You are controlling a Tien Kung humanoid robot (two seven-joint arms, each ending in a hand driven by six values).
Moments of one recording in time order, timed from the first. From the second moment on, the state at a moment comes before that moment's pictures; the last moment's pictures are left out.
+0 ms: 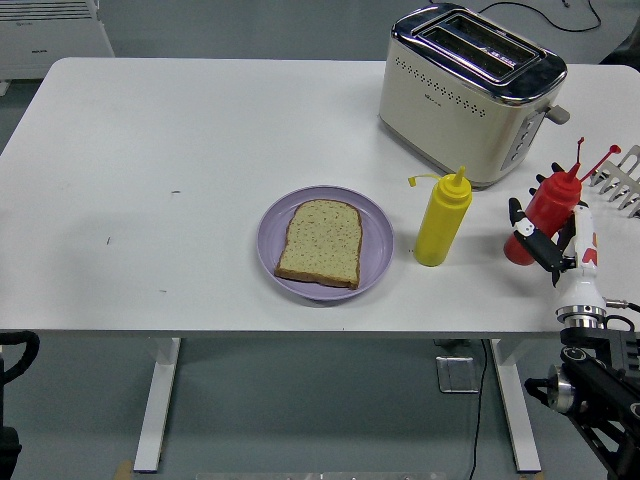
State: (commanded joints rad) left arm -0.05 0.02 -1.85 -1.48 0.69 0.15 -0.16; right arm 0.23 -0.23 0.94 1.13 -0.84 -0.60 0.61
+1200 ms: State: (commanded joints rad) left arm -0.05 0.03 -1.84 -1.48 0.69 0.15 -0.16; right arm -0.11 -0.32 1.18 1.46 -0.87 -0.54 0.59
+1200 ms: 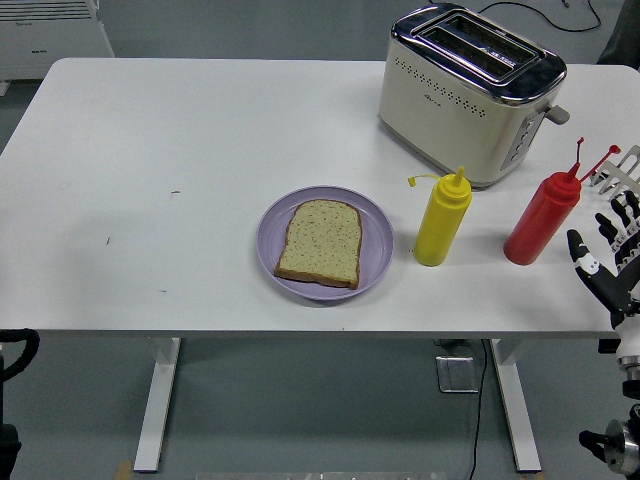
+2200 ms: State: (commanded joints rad) left arm -0.05 0.03 -1.84 -1.48 0.69 0.15 -0.16; right arm -0.06 -0.30 1.59 1.44 -0.38 -0.19 0.41
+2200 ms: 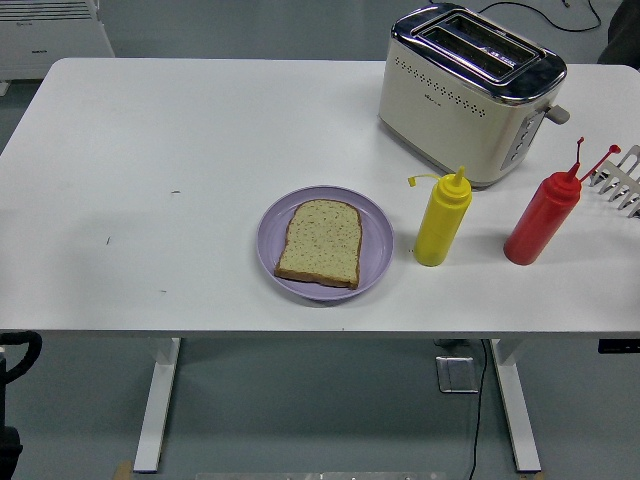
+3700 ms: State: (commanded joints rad) left arm -0.05 0.03 -1.84 -1.48 0.69 0.16 -0.16; right arm -0.02 -0.27 1.66 1.36 -0.23 -0.05 0.27
